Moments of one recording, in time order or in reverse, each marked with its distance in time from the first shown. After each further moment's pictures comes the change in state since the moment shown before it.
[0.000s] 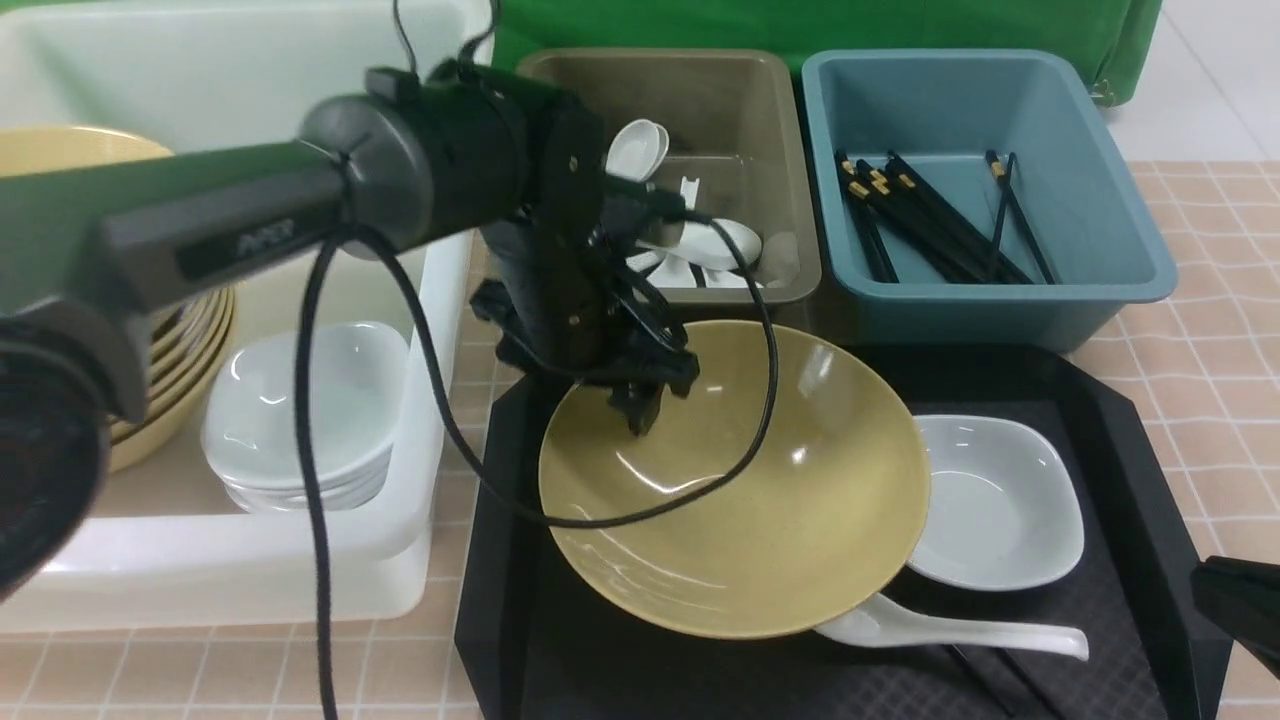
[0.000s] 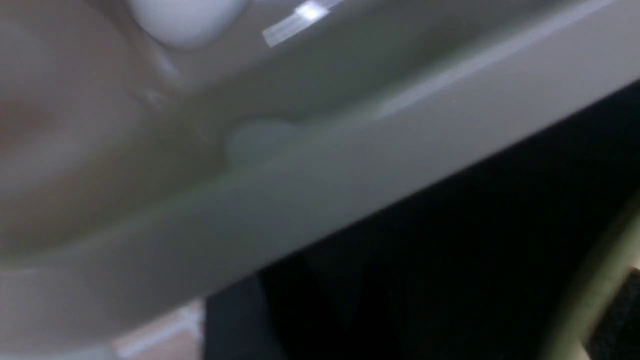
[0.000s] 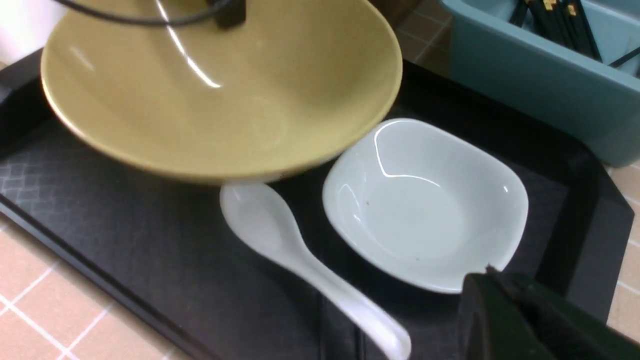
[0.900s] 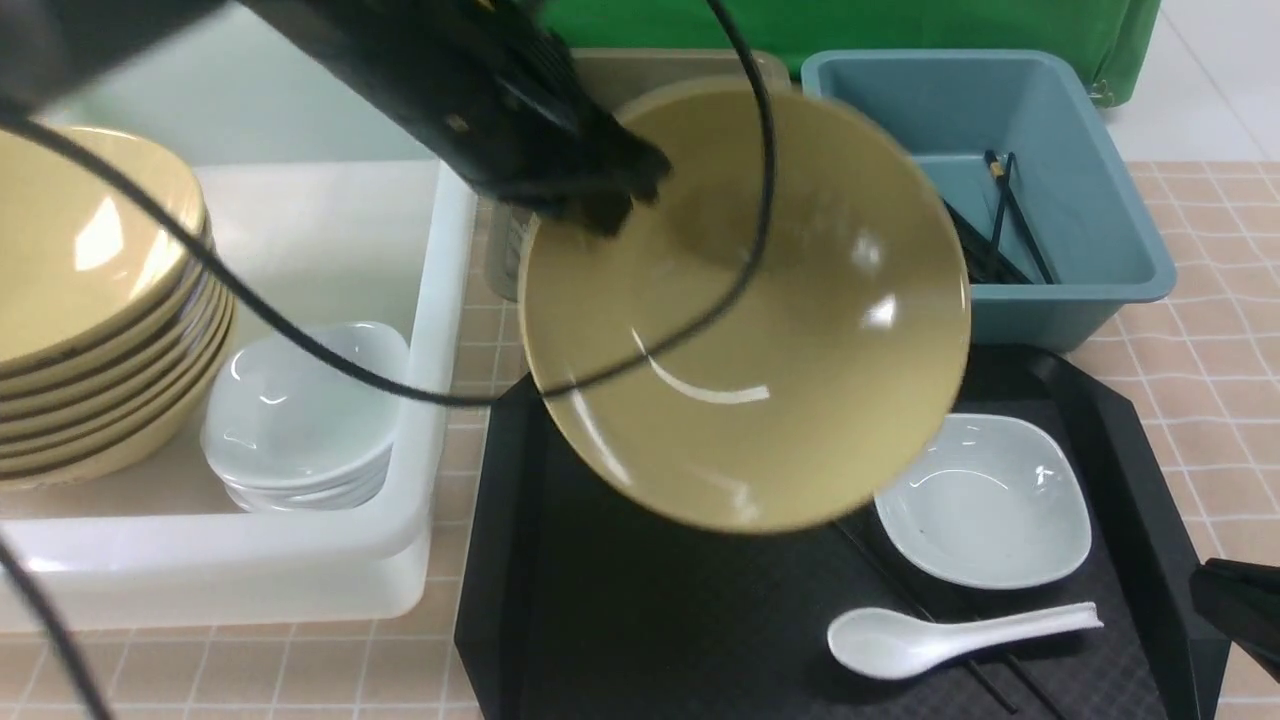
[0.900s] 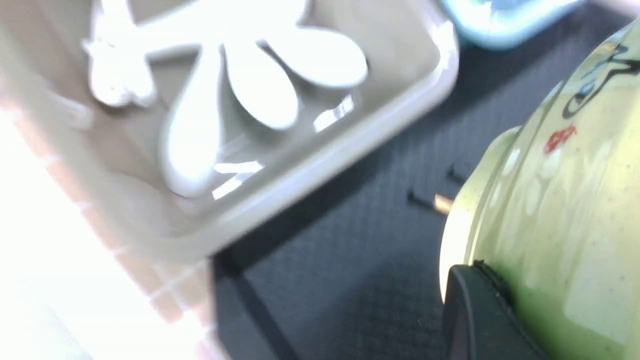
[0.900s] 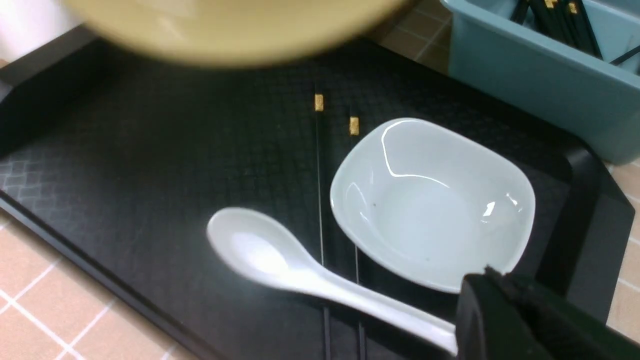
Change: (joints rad) right arm 0.000 0.000 0.000 0.000 0.004 0.000; left arm 0.124 -0.423 -0.023 -0.237 0.030 0.214
